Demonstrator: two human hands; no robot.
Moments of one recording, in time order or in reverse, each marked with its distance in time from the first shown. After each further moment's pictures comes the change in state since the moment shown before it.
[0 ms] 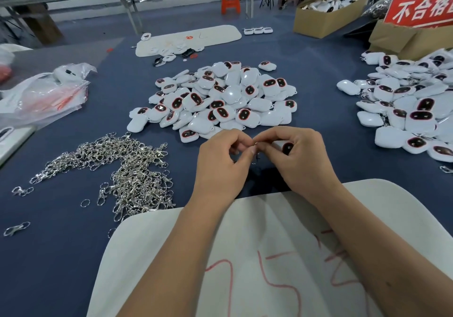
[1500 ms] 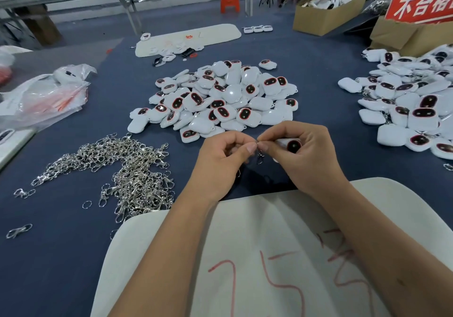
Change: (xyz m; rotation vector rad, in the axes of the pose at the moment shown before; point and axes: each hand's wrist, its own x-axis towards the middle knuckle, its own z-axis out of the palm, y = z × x) left_hand 0.006 -0.007 -0.012 -0.338 -0.217 -0.124; right_hand 0.000 0.001 -0.004 0.184 0.023 -0.066
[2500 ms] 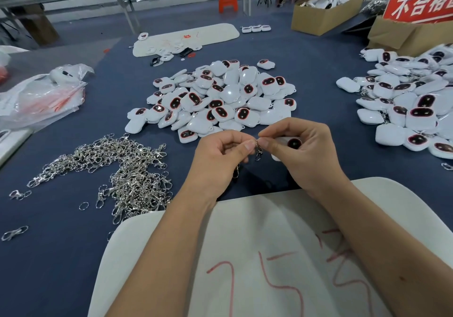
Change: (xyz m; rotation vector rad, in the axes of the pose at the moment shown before) left_hand 0.001 0.003 0.002 -0.116 0.037 -0.043; right_hand 0.002 0.004 -0.001 0.181 0.015 0.061
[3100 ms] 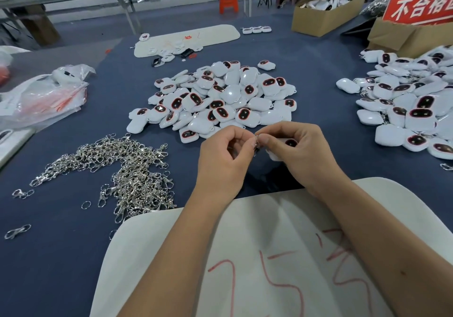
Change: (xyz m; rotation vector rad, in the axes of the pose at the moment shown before) left_hand -0.007 0.004 0.012 0.197 0.149 0.148; right_hand 0.005 0.001 -0.001 -0.106 -0.066 0.124
